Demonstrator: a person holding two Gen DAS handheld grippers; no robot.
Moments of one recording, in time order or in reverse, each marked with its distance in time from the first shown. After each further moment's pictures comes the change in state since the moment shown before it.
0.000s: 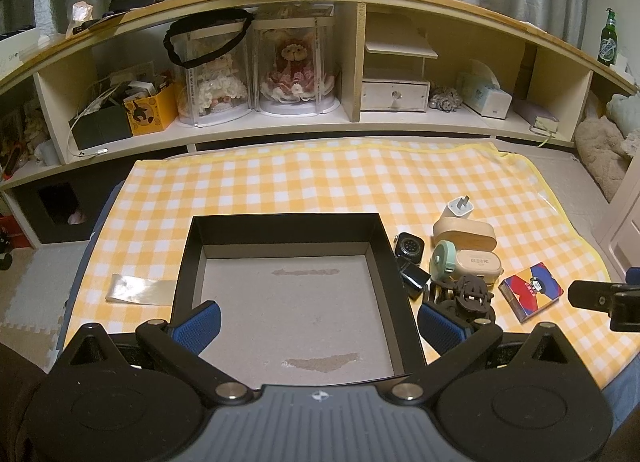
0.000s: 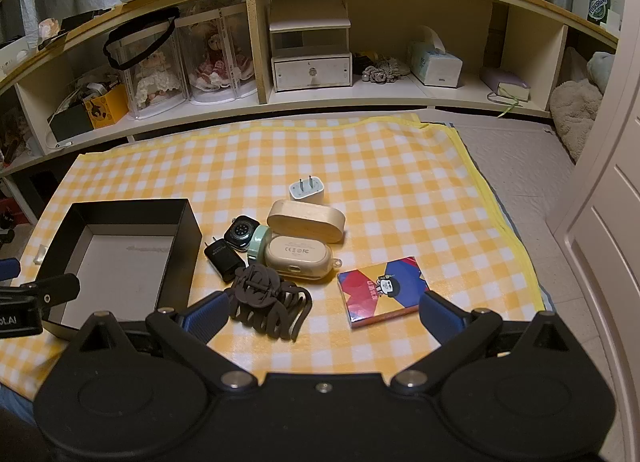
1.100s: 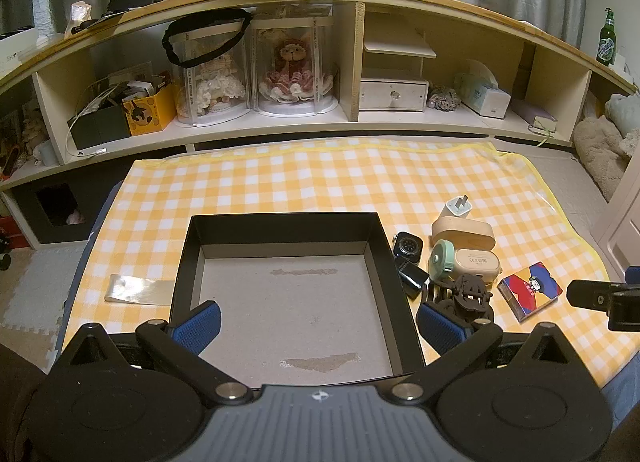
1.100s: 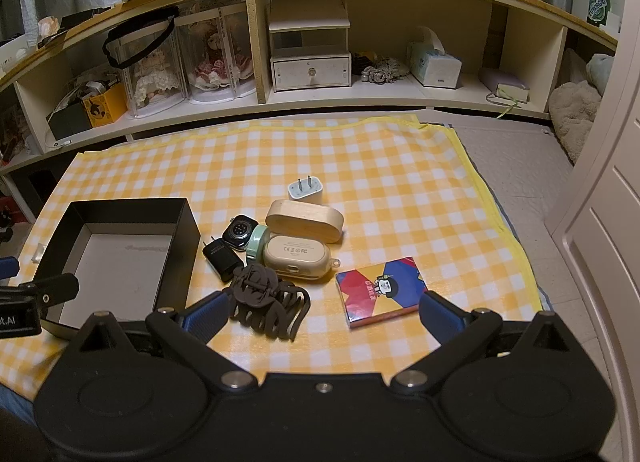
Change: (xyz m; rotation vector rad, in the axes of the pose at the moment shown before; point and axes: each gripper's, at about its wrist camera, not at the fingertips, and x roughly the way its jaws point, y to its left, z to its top) left arm -0.001 -0.001 -0.001 -0.006 -0.002 0.010; right arm 0.000 0.000 0.000 -0.003 0.001 -0.003
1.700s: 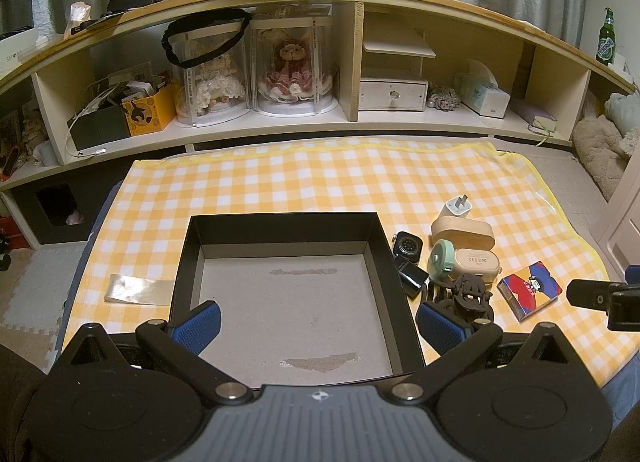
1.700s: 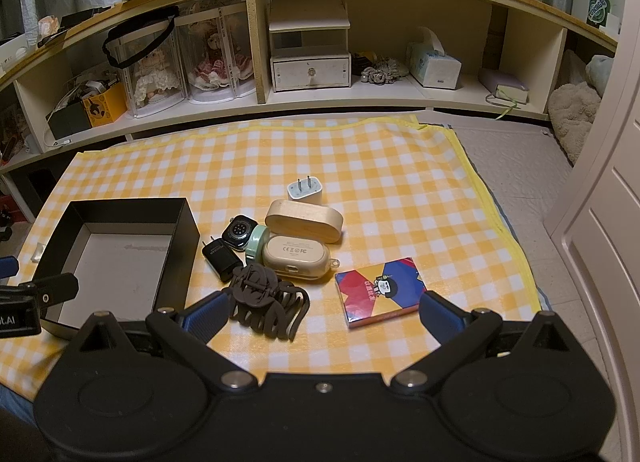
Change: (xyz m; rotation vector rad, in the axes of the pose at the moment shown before) left arm 0.000 0.000 0.000 -0.002 -0.001 0.001; right arm 0.000 0.001 0.000 -0.002 0.000 -0.002
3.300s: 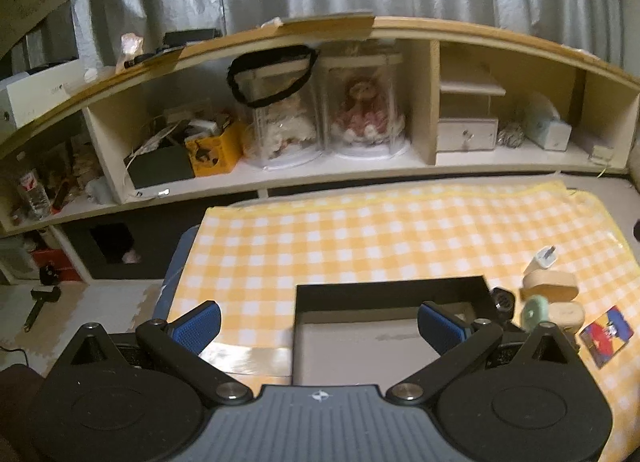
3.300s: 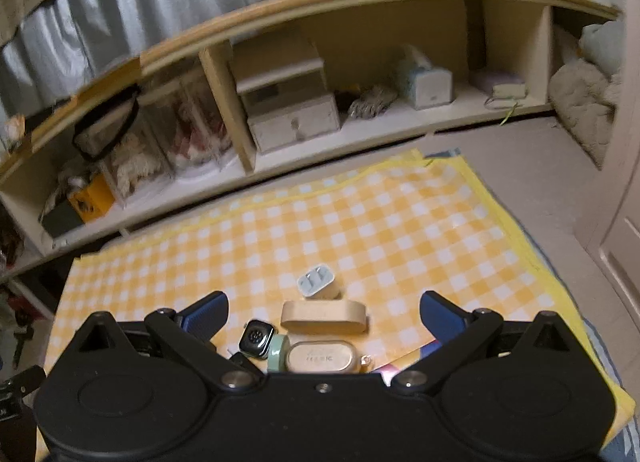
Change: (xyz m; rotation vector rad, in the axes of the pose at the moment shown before) left arm 0.011 0.063 0.038 0.009 -0.083 0.161; right arm 0.049 -0.010 0.075 0.197 -0.054 0.062
